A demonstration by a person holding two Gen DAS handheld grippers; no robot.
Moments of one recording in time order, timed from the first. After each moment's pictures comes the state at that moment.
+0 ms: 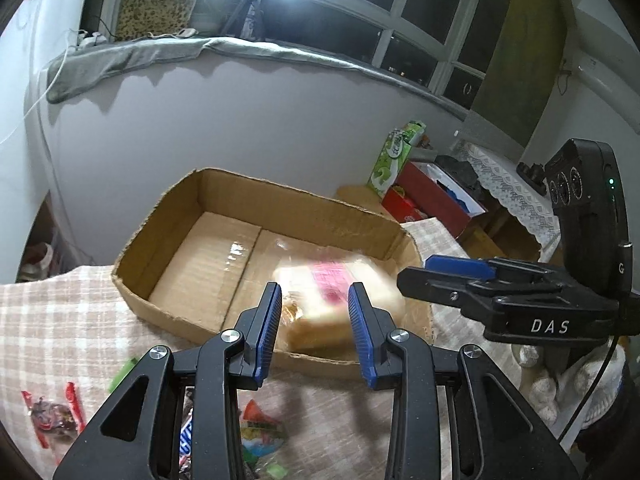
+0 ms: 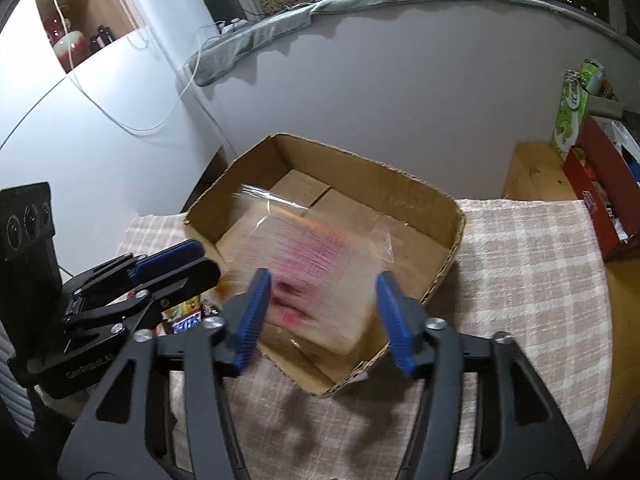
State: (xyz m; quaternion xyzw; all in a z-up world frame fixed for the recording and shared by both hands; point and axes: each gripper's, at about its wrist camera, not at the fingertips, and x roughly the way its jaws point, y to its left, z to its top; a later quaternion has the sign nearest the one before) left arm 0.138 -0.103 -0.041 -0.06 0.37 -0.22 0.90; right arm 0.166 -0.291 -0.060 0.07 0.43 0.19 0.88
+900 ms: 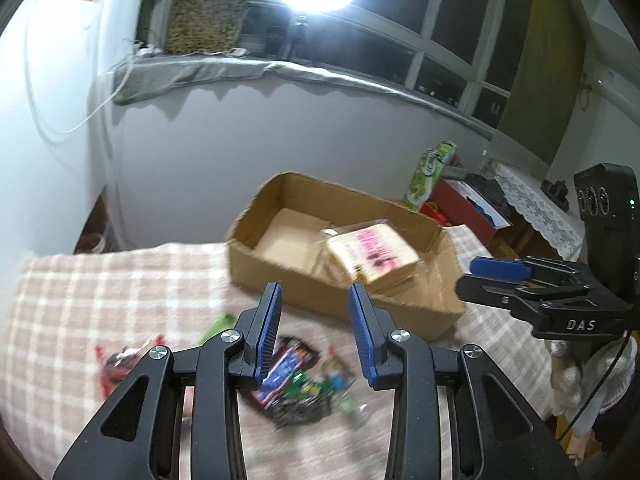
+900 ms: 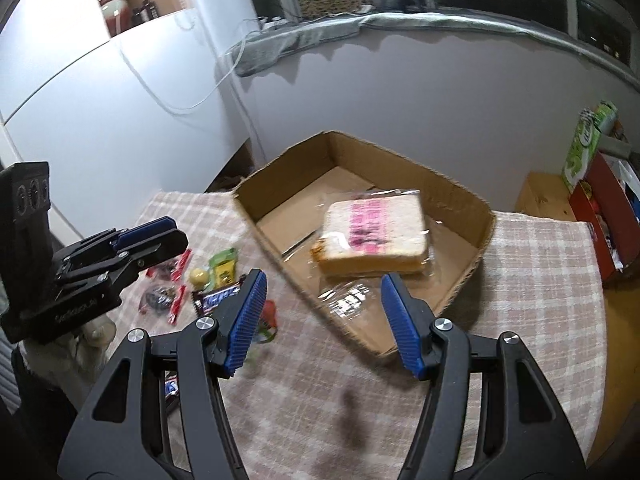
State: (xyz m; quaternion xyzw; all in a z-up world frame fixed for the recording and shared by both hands) left arm 0.086 -0.027 -0.029 -0.06 0.34 -0.16 0.92; right arm 0.115 -0.253 -0.043 0.02 0.40 0.23 0.88
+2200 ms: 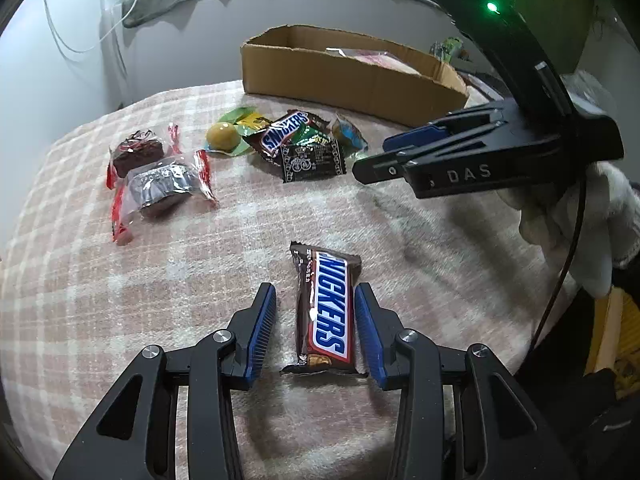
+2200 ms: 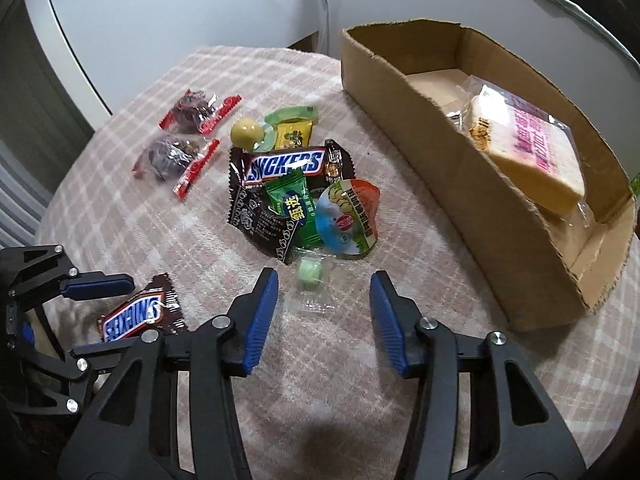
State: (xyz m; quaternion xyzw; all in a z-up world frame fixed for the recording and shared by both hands) left arm -0.027 -0.036 -0.122 0.02 0.47 -0.13 0.87; right arm 0.091 -0.153 -0.143 -0.14 0.49 0.31 0.81
